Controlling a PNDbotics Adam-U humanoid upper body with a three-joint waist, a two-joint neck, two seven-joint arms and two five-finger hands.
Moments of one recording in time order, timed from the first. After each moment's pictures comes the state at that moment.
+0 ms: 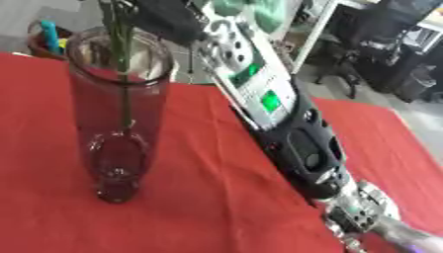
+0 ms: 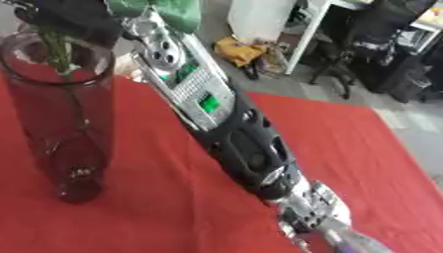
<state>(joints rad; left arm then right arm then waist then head) -0.49 0.08 -0.19 -1.98 -0.11 -0.23 -0.18 -0.97 -0.83 0.11 -1.92 0.10 0.06 0.12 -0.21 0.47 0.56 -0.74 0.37</state>
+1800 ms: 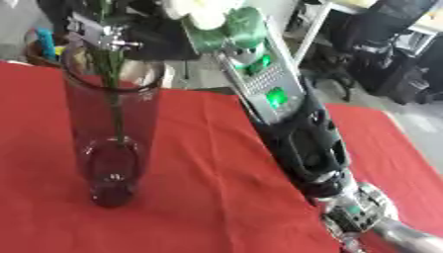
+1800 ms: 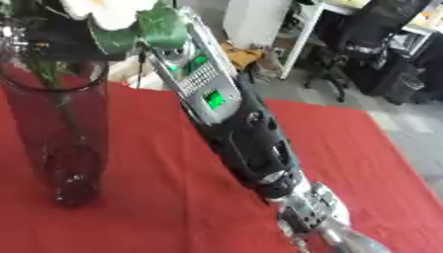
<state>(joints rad) -0.49 0.08 -0.19 -1.98 -0.11 -0.22 -0.19 -0.97 -0.82 0.05 -1.94 0.27 0.03 0.59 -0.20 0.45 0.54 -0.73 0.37</state>
